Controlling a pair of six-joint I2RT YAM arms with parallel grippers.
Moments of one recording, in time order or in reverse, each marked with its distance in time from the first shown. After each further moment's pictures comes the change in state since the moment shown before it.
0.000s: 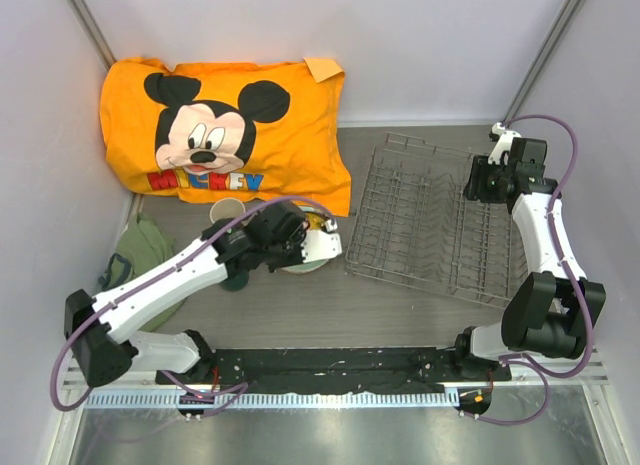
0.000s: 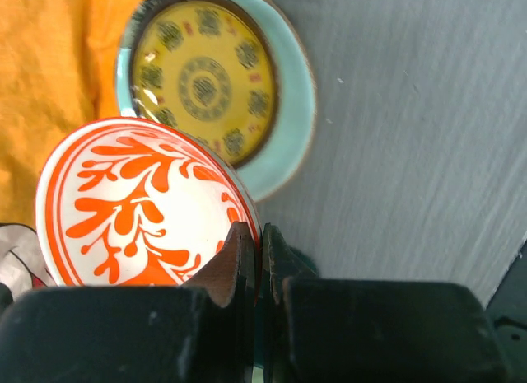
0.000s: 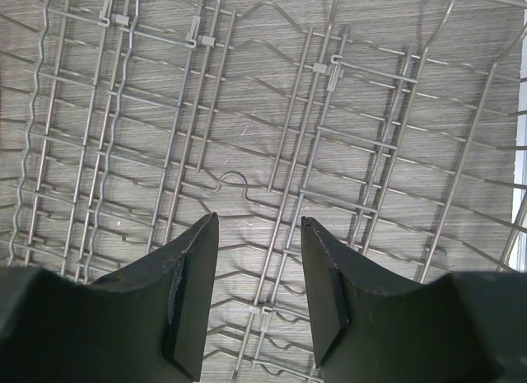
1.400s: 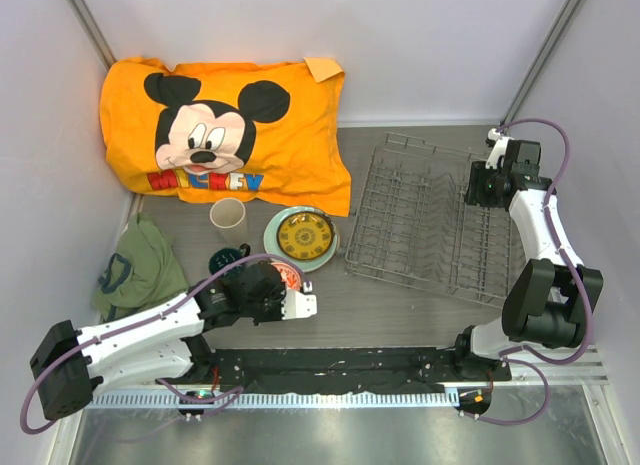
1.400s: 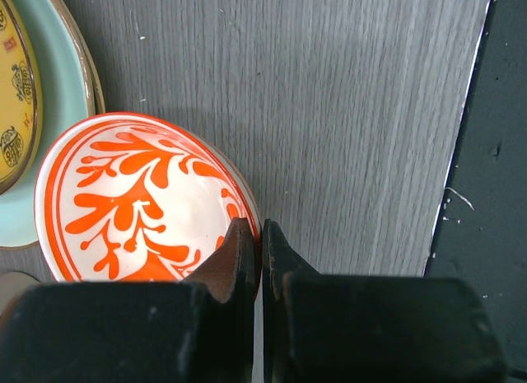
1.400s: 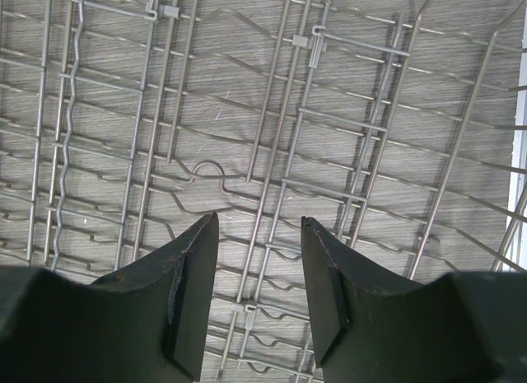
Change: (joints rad) left arm -0.093 -0.351 -0.660 0.312 0.135 -0.059; right arm 0.000 0.059 -0.011 -0.003 0.056 -0.020
